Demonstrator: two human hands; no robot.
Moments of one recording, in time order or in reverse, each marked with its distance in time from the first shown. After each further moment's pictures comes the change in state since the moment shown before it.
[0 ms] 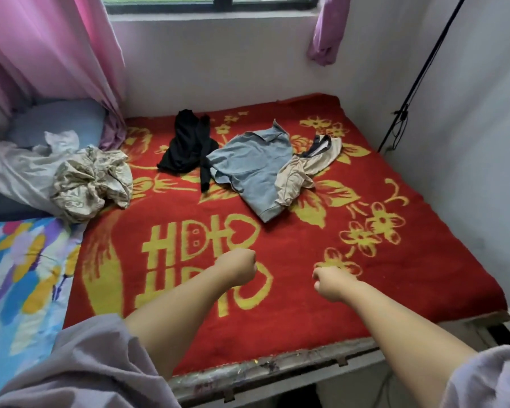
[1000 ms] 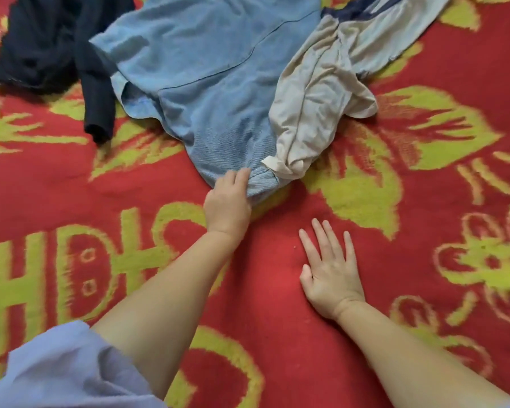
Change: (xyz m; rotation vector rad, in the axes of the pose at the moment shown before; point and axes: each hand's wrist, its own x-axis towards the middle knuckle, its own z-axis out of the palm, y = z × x) left_hand 0.486 -0.050 0.141 -0.102 0.479 -0.080; right_hand 0.436 0.061 0.140 0.031 0.603 -0.220
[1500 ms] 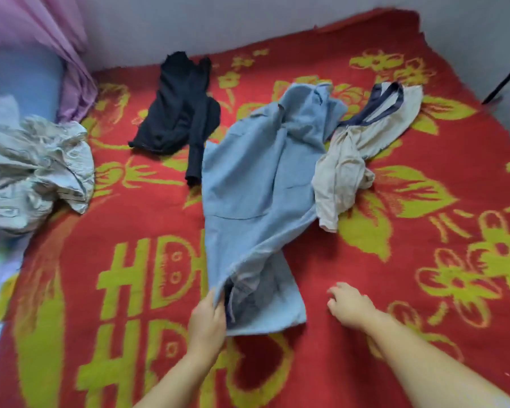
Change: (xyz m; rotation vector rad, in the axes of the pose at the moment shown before) left_hand -0.225 -0.051 -0.132 -0.624 0.041 -0.484; right_hand -0.026 -0.032 -0.095 0.120 -0.732 0.260
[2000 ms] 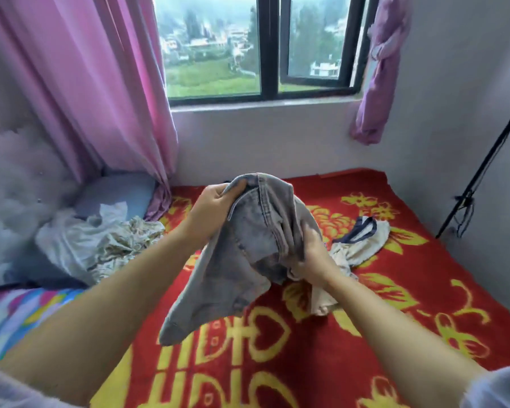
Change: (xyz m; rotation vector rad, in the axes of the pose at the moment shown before) left_hand -0.048 0.336 -0.311 -0.483 -0.060 0.569; right_hand -0.230 -0.165 -0.265 0.422 0.691 -0.572
